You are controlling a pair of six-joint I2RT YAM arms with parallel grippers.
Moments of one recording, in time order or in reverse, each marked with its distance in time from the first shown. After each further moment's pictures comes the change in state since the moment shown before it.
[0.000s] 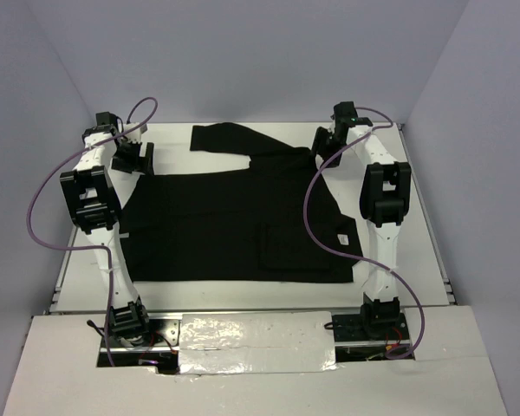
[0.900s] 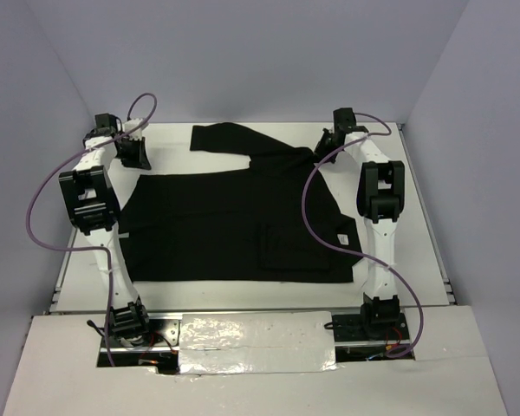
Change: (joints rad) left arm 0.004 -0.019 -0.067 0.160 0.166 -0.055; right arm -0.016 0.144 0.030 0.209 -0.010 0.154
